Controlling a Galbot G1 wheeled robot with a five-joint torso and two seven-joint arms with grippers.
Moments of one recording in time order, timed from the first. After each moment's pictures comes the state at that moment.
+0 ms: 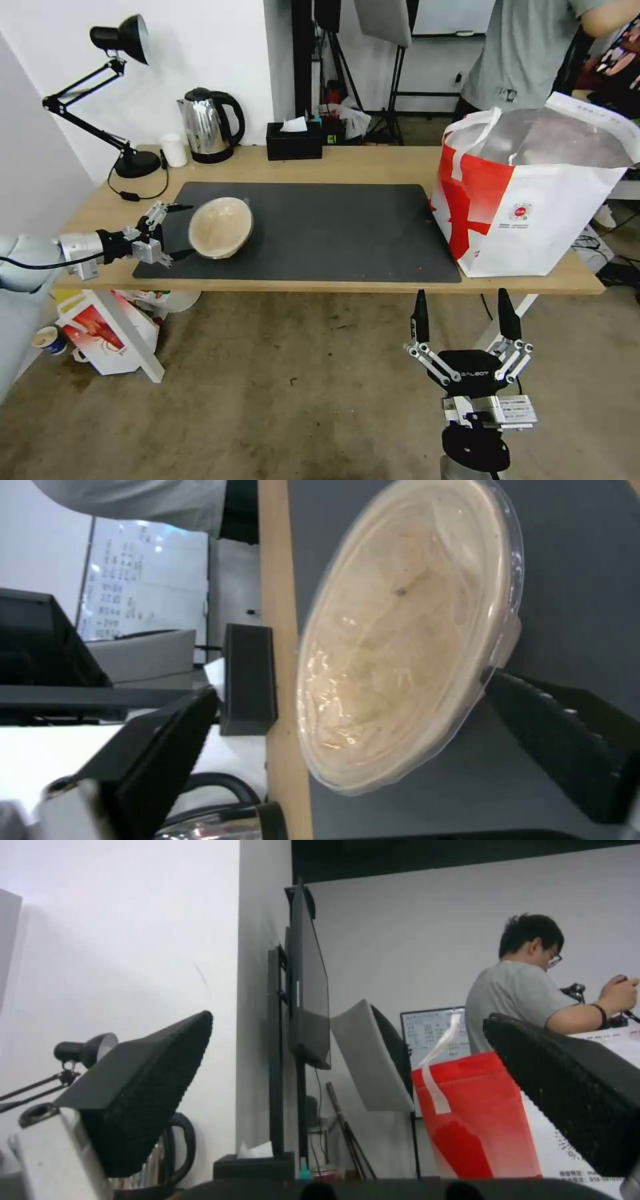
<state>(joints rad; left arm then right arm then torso) 0.80 -0.73 -0.52 -1.41 0.23 -0.75 0.85 -1.87 1.37 0.25 2.26 -0.26 0.82 0.38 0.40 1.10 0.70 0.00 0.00</state>
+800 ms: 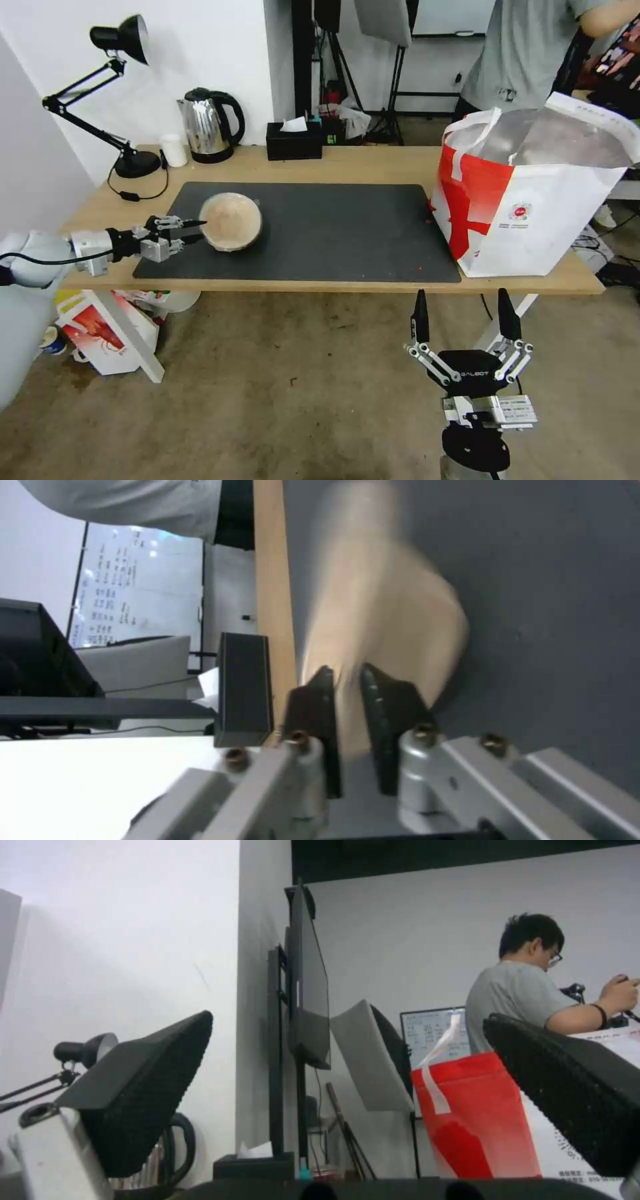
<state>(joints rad) 0.77 -0.76 -0.51 -1.42 0.23 -0.74 0.88 -1.87 1.37 0.25 2.26 -0.26 0.82 0.38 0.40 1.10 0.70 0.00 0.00</state>
